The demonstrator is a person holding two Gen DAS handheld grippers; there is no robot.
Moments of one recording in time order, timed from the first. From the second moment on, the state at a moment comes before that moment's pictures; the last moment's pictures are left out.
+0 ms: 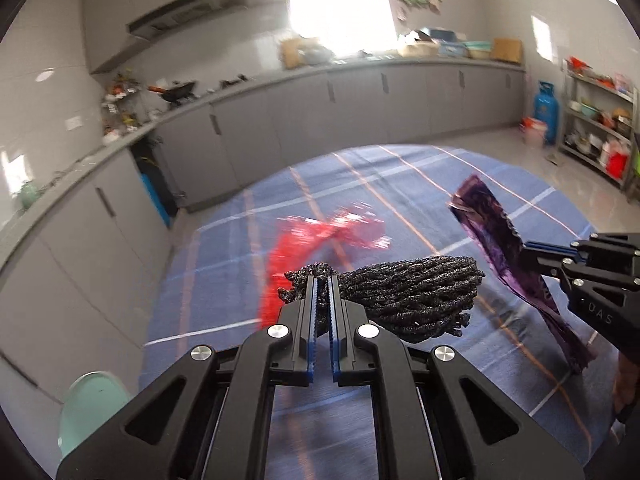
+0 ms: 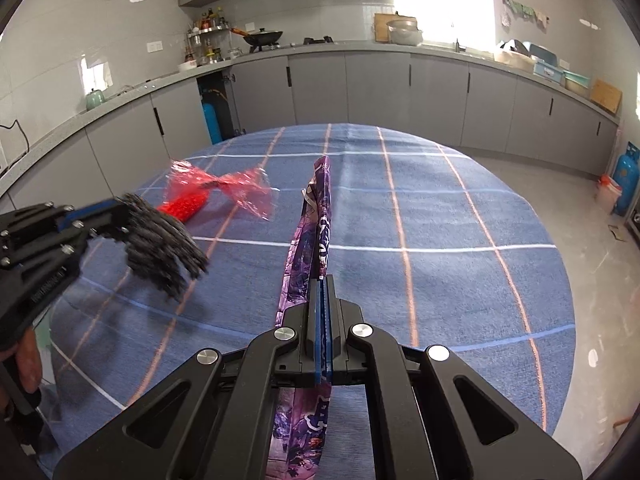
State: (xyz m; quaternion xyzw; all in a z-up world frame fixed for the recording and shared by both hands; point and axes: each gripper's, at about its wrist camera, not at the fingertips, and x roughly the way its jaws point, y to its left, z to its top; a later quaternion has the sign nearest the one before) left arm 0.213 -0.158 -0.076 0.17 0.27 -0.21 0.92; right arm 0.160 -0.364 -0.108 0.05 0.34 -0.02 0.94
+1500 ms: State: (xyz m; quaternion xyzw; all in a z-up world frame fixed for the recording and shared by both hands) left arm 0.190 0.080 -0.049 0.10 0.24 0.05 0.97; right arm 0.215 -0.122 -0.063 -0.06 0.23 0.20 0.95
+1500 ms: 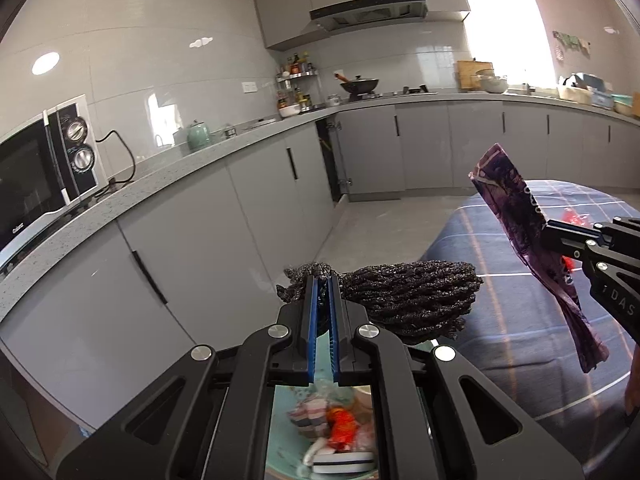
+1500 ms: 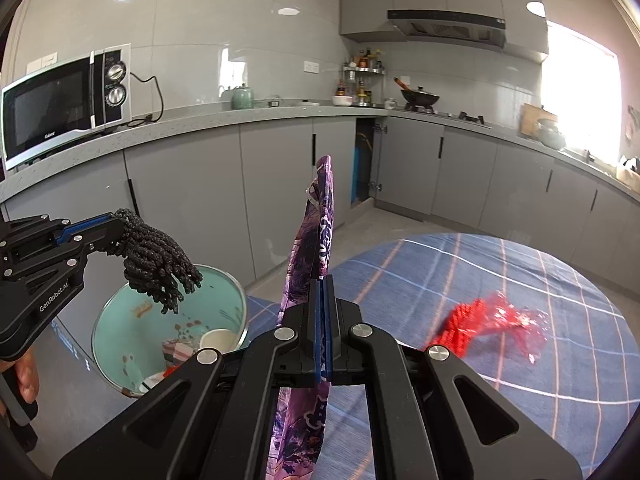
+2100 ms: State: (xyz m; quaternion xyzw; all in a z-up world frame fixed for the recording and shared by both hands) left arm 0.193 0.133 -0.055 0.10 0.24 0.12 0.96; right arm 0.226 -0.066 -0.066 -0.09 0.23 0.24 0.94
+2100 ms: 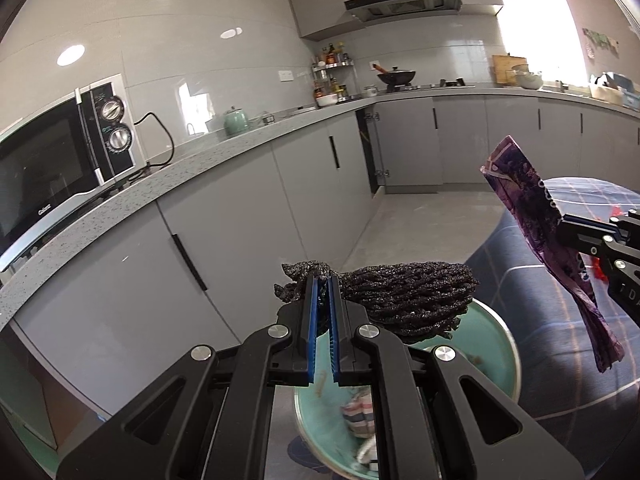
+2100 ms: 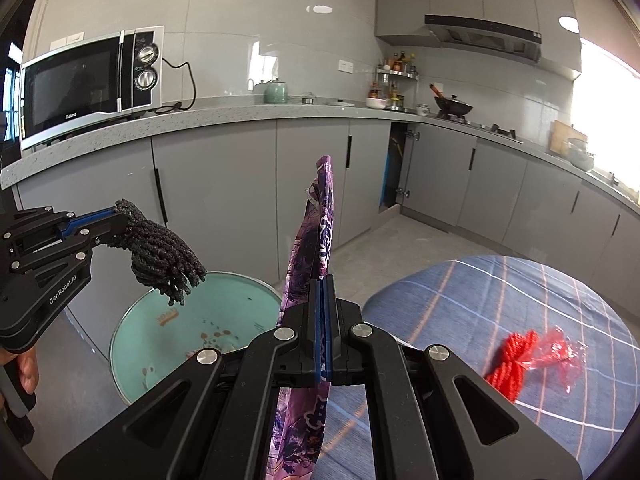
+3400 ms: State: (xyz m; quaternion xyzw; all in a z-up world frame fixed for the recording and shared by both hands) left arm 0.202 0.166 -0.068 0.11 0.26 0.16 0.95; right arm 0.236 -0.013 -0.079 -0.11 0.23 0.28 0.93
